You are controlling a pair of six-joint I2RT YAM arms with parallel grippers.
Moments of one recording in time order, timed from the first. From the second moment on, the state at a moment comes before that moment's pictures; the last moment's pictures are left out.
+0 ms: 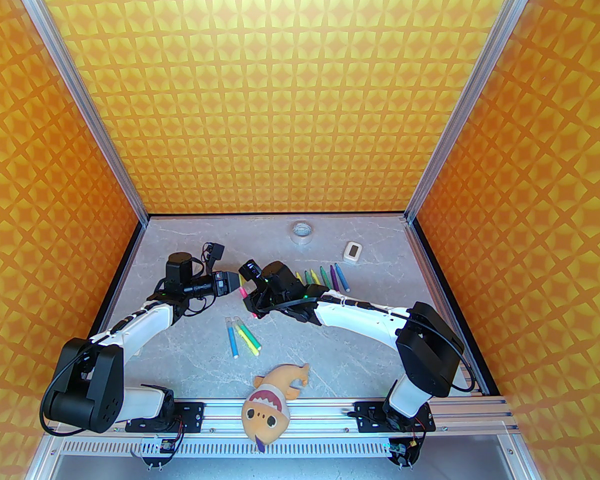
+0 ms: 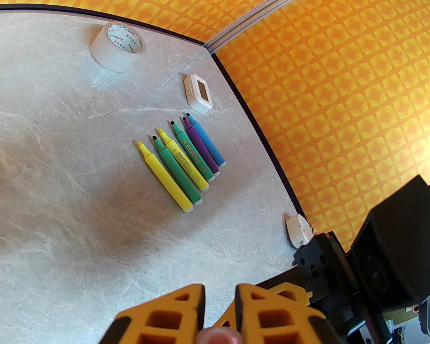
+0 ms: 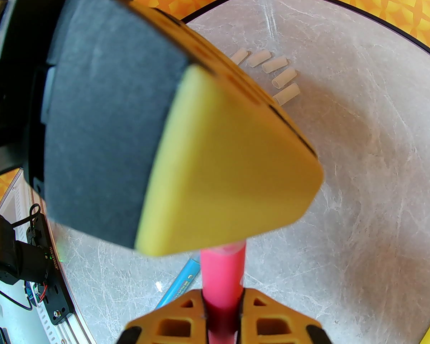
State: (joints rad) left arm -0.19 1.38 0.71 0.20 0.92 -0.51; right arm 0.88 1.68 1.15 -0.13 -0.19 0.19
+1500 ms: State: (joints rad) left arm -0.18 1.38 0.73 0.26 0.93 -0.58; right arm 0.87 1.68 1.09 0.05 -0.20 0.18
